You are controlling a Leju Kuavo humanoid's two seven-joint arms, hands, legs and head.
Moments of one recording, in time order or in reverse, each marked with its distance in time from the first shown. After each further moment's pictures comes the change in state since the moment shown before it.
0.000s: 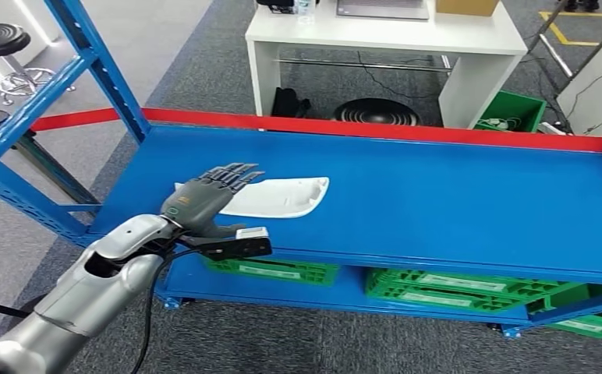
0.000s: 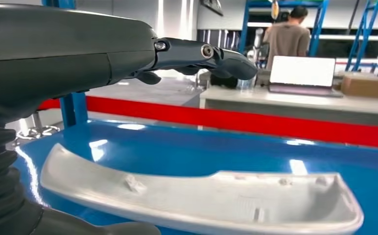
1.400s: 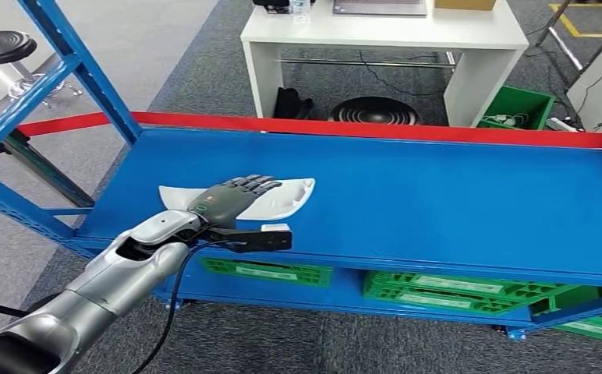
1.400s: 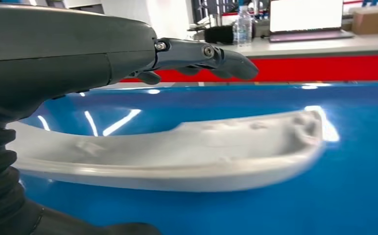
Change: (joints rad) left arm -0.132 -0.061 -0.065 0.281 0.018 -0.049 0.020; right arm 0.000 -0.009 -0.023 -0.001 0.006 0.017 0.023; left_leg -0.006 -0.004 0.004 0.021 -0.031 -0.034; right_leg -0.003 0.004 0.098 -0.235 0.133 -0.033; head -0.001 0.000
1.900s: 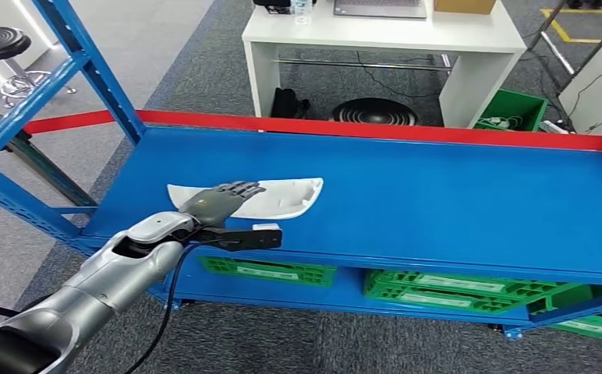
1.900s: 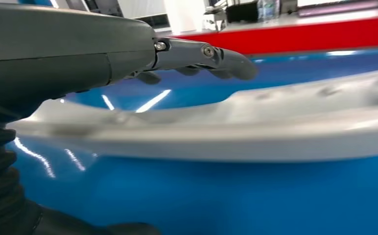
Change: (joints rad) left arm -0.037 -0.009 0.000 0.141 -0.018 0.004 0.015; right arm -0.002 0.000 0.000 0.000 0.012 0.010 0.000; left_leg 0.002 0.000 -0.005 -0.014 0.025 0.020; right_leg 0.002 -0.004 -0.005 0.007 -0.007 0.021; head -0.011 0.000
